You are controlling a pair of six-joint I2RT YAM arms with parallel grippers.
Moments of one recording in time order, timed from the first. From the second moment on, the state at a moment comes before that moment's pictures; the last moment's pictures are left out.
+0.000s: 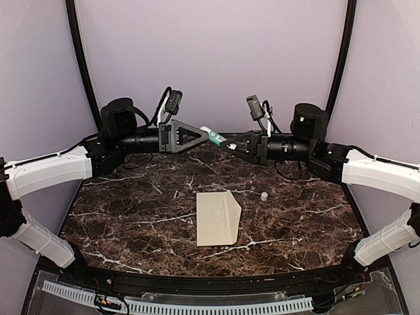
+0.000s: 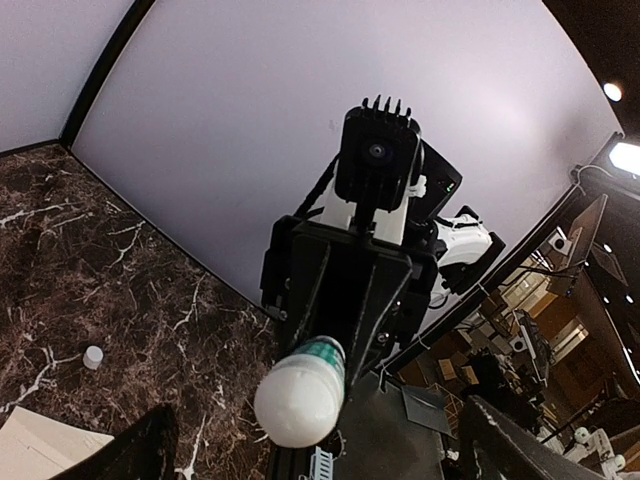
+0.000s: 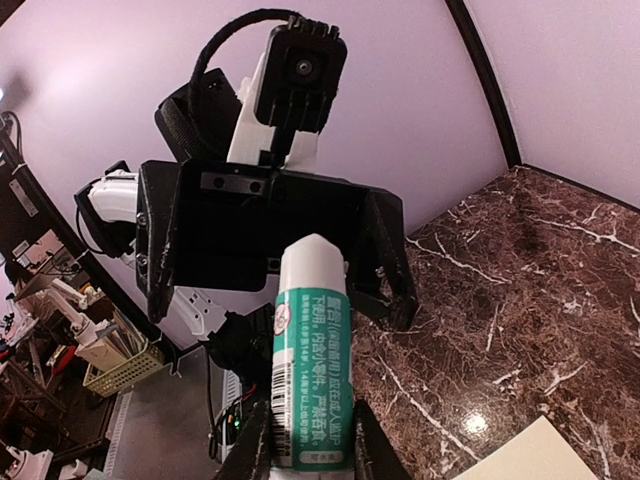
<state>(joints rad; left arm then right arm) -0.73 1.39 1.11 0.28 0.75 -0.70 0.81 1.32 1.04 0.21 -0.61 0.45</state>
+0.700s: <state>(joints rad) -0.73 1.43 1.13 0.27 0.83 -0.73 0.81 1.33 1.12 0.03 -0.67 0.32</state>
